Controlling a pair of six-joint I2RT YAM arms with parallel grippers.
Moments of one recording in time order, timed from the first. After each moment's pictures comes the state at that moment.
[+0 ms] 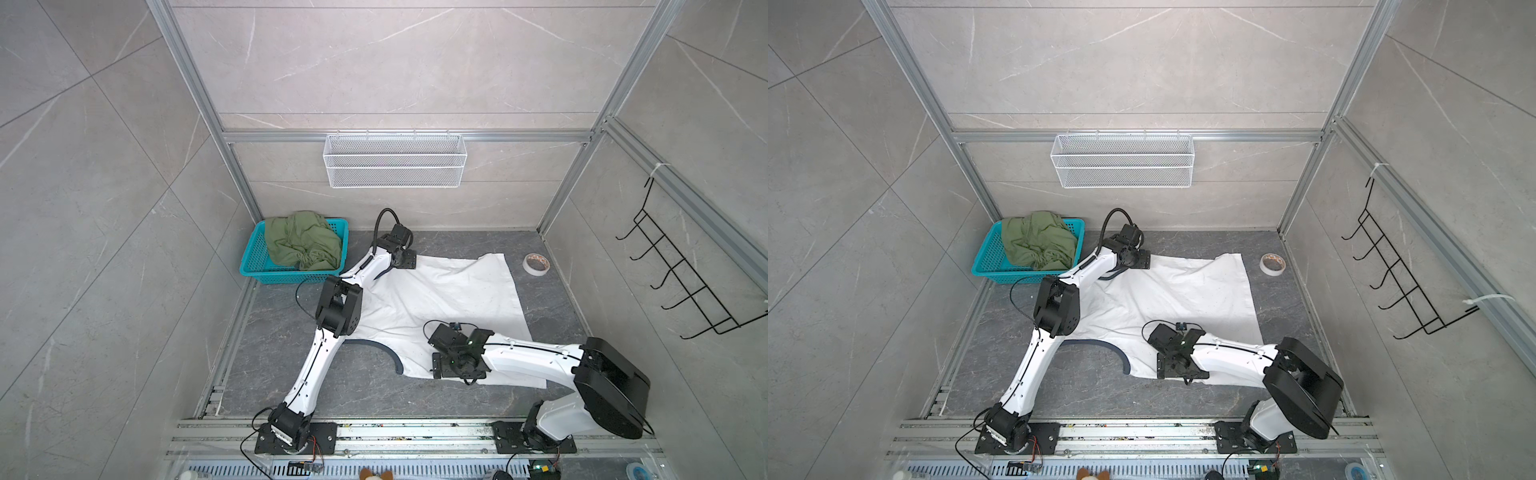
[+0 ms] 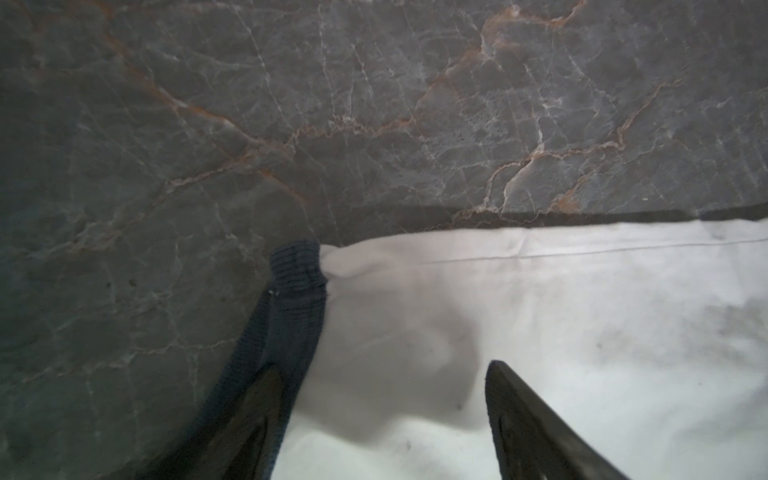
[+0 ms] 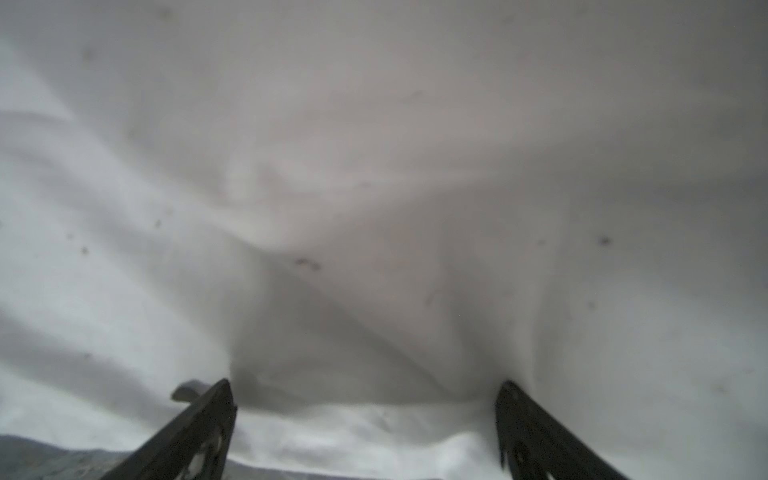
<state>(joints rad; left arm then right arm) -0.52 2.61 2.35 -0.71 0.00 -0.35 0.86 1.45 0.76 -0.73 0.14 0.87</state>
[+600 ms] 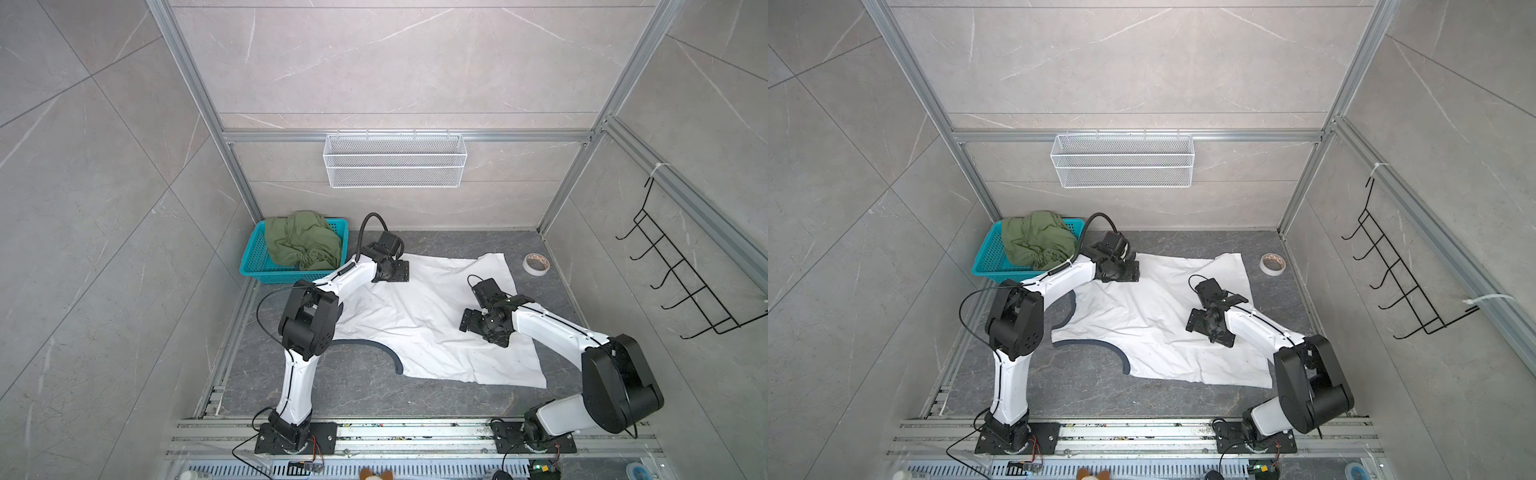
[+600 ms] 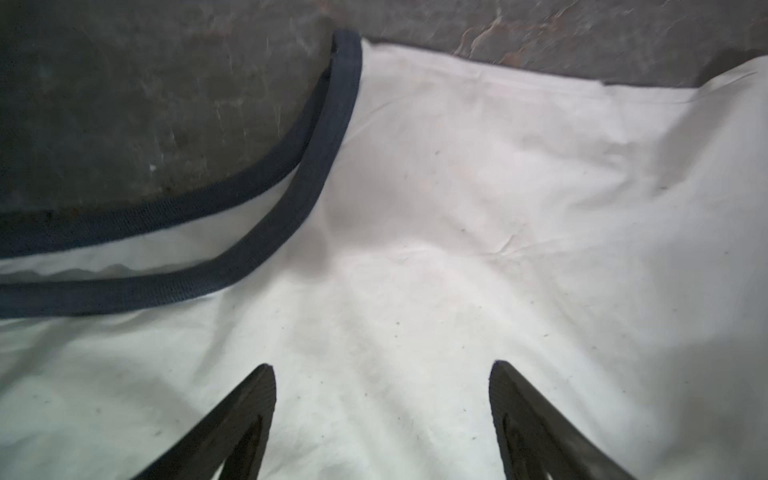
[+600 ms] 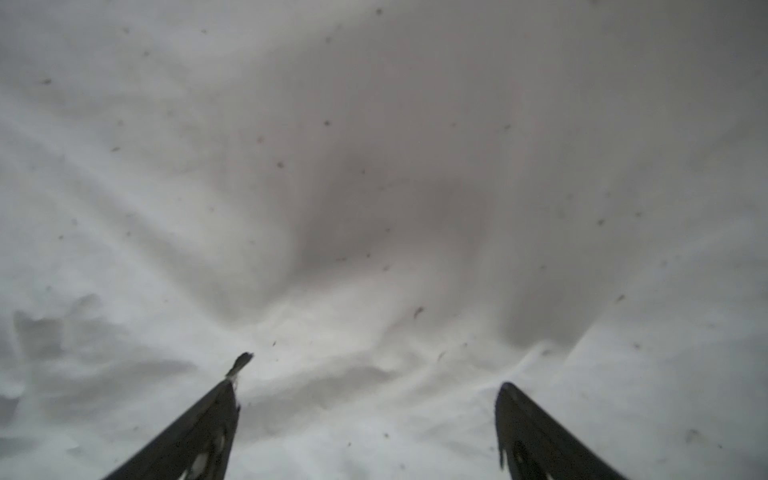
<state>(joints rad) -0.55 2.09 1.64 -0.58 0.03 -0.45 0.33 1.50 0.87 -0.69 0.03 0.70</state>
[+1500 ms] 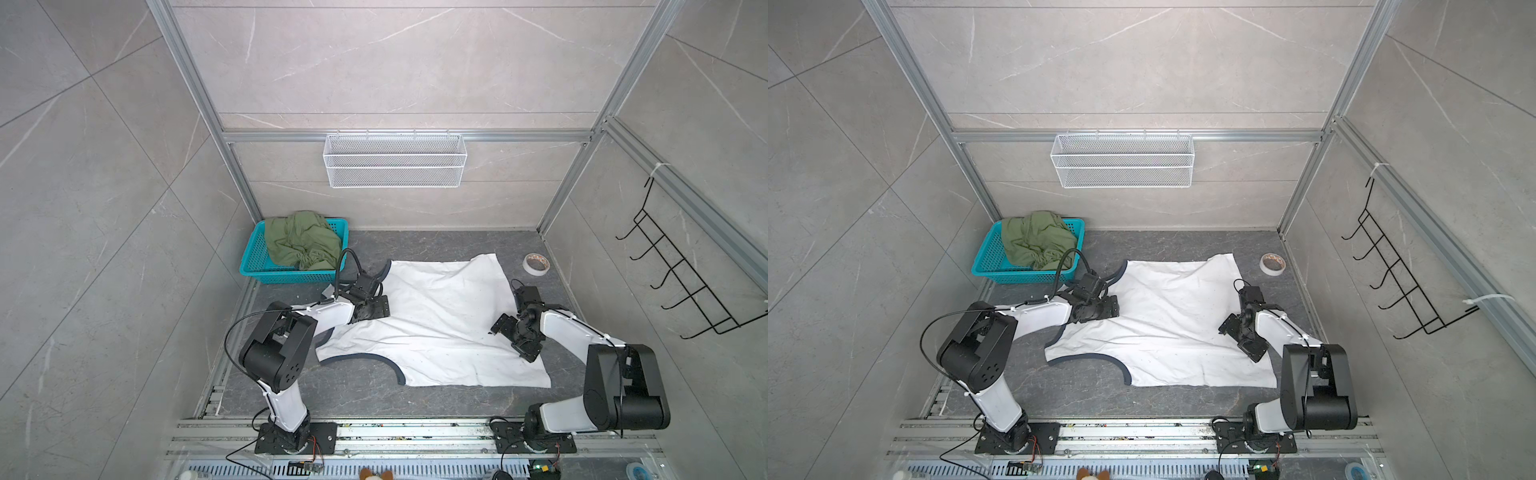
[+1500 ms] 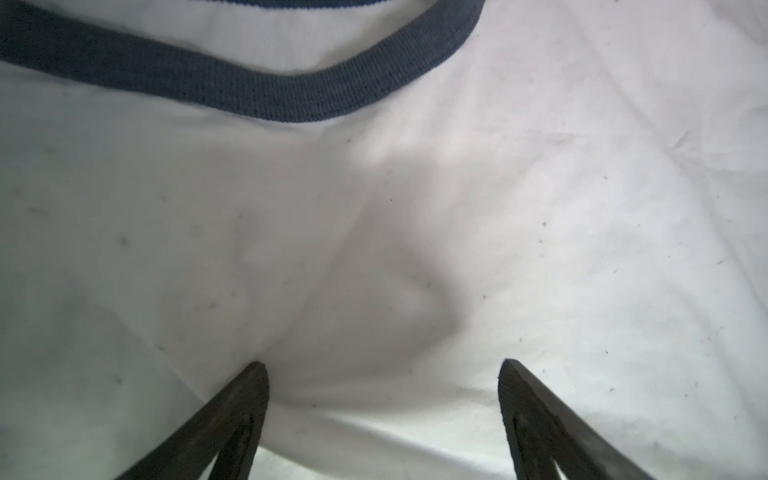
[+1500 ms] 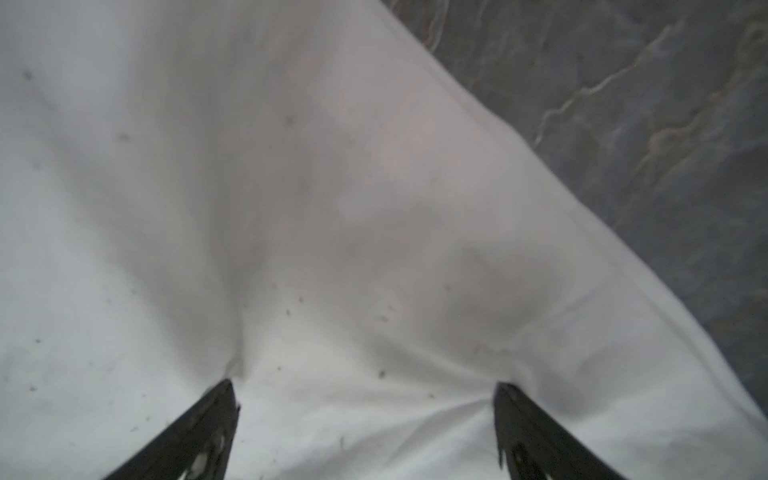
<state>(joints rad) -0.53 1.74 0.95 -0.24 -0.04 -0.61 -0.01 1.44 0.73 -0.69 -0.01 0.75</state>
